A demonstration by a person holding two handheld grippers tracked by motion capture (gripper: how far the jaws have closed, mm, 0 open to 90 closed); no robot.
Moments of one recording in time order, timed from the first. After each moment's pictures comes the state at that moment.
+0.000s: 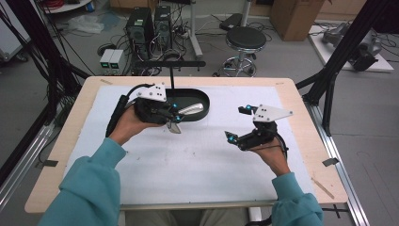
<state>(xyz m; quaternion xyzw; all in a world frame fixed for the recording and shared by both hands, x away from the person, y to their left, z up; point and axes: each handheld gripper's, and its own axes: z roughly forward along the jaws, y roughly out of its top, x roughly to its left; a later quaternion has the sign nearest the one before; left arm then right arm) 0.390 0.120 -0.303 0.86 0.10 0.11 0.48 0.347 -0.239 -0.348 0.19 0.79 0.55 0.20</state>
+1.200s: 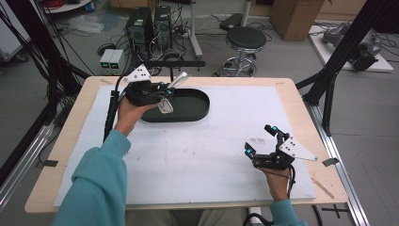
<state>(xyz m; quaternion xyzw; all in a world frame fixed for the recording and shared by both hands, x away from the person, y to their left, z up) 0.433 0.149 -0.311 0.77 0.24 0.20 0.56 0.296 -0.291 -0.425 0.28 0.64 0.64 0.31</state>
